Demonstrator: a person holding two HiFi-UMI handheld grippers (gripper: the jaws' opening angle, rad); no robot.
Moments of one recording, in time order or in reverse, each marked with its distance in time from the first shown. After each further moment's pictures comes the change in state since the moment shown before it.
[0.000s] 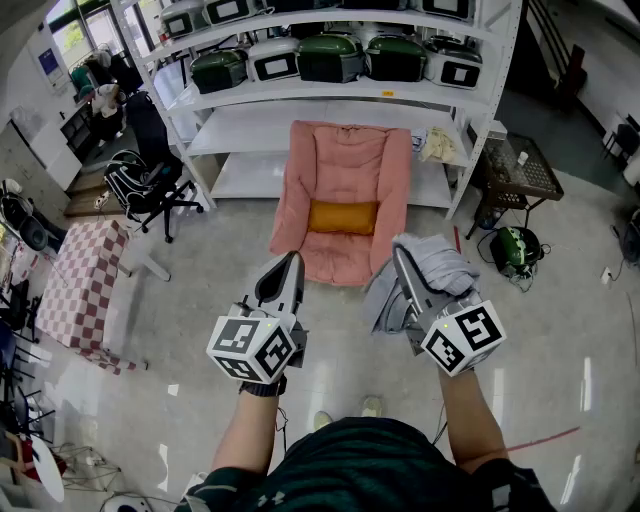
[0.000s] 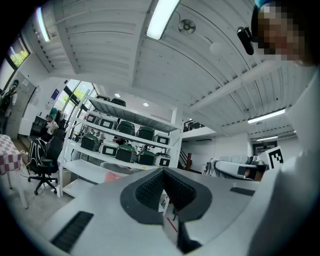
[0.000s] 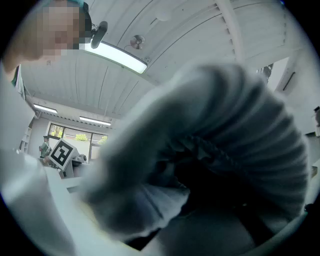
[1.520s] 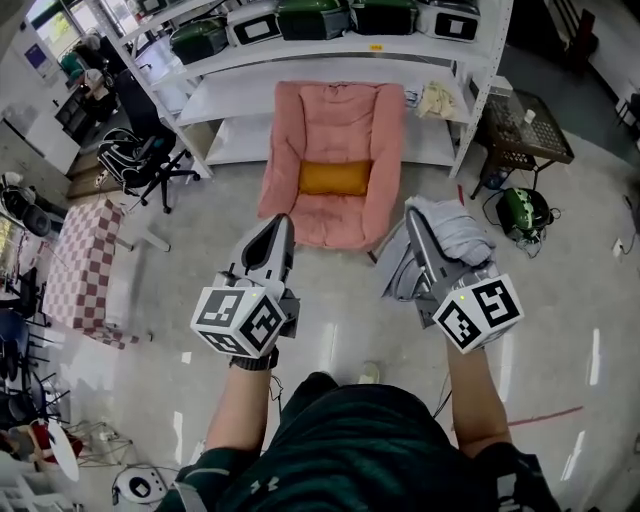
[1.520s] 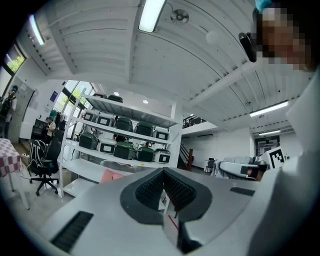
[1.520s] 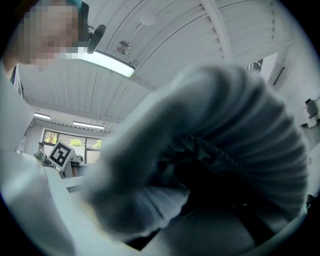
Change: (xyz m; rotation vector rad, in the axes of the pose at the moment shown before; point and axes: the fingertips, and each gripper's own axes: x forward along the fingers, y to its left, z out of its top) left arm 0.059 -0.050 -0.026 0.033 0.032 0.029; right arm -0.043 -0.099 -0.010 0.068 -0.004 -0.048
